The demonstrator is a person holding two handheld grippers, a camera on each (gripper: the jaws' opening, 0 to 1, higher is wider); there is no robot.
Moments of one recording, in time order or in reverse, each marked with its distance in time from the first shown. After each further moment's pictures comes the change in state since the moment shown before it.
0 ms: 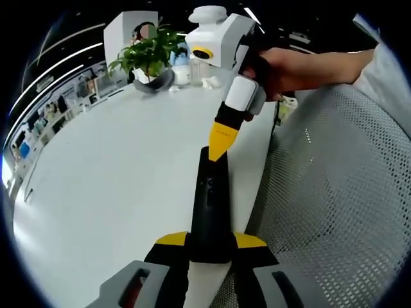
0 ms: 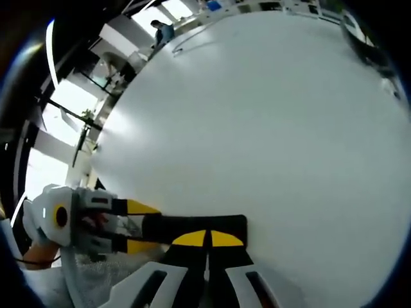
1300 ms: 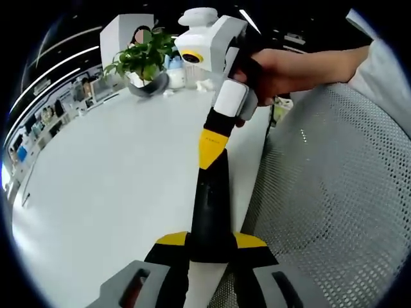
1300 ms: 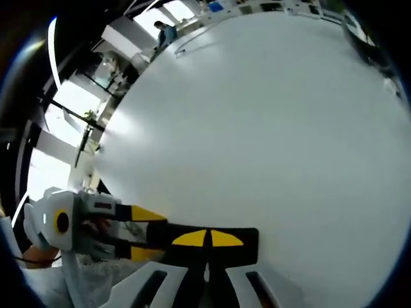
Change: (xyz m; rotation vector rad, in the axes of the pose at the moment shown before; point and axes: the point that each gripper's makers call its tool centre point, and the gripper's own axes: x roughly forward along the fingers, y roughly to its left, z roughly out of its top) left arm 0.004 -0.008 0.005 0.018 -0.022 -0.023; right arm 0.004 0.004 0.001 -0.004 -0.006 0.021
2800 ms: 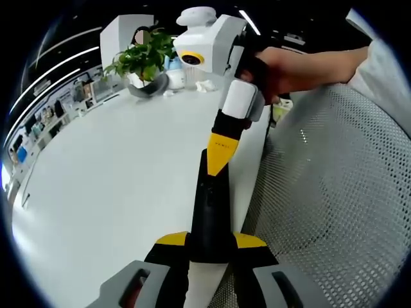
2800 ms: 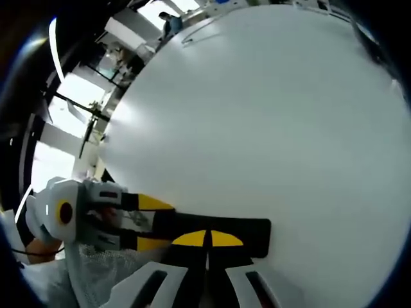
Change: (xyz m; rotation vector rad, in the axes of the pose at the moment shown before) left arm 0.001 0.000 0.000 0.003 -0.004 -0.001; right arm 0.001 0.010 -0.011 -0.024 0.063 0.033
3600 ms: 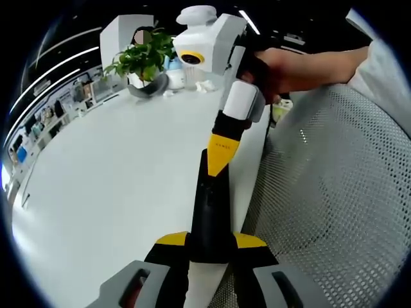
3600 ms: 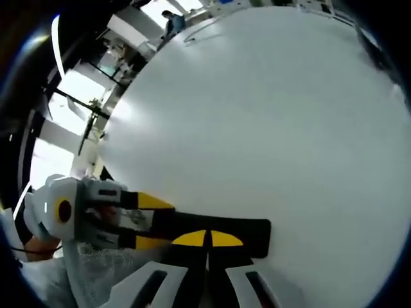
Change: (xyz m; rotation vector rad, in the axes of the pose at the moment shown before) left arm 0.000 0.000 0.000 0.001 0.000 0.000; right arm 0.000 -0.001 0.000 -0.005 0.004 -0.007
